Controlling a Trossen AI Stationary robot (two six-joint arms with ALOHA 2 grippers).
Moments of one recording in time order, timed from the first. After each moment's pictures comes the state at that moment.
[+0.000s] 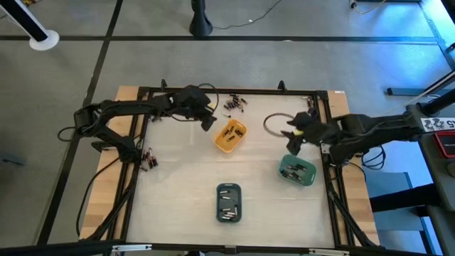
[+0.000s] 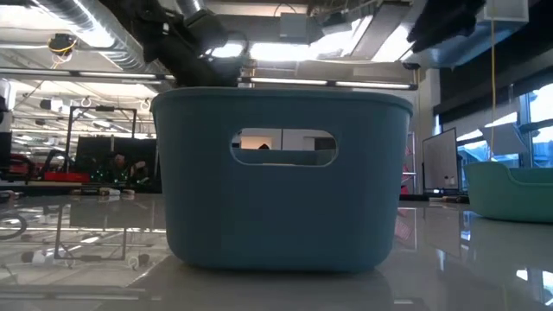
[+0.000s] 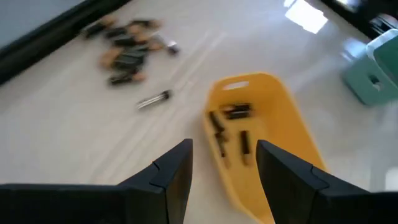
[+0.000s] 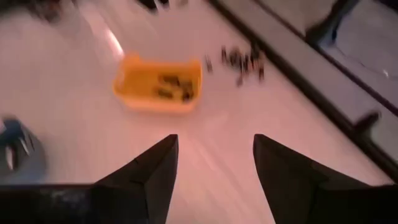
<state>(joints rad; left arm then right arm) 0.47 1.44 0.93 -0.23 0.12 -0.29 0.16 0.97 1.08 -0.91 0.54 0.50</state>
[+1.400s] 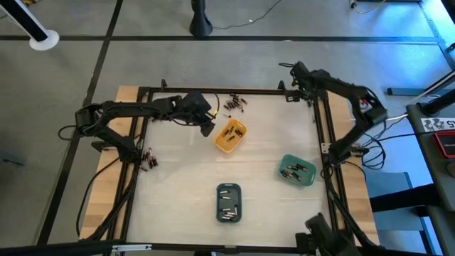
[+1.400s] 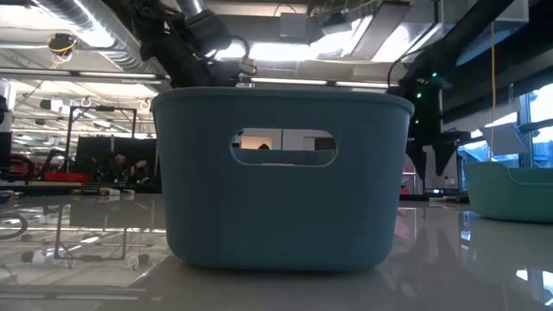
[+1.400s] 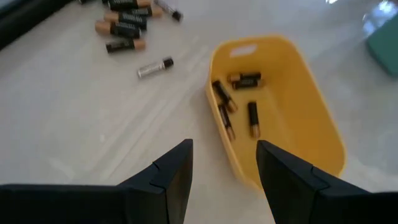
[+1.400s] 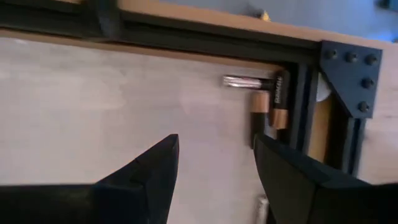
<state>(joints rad) 0.40 1.46 0.93 -0.32 0.05 -0.28 -1.05 1.65 1.10 -0.82 0.25 0.37</state>
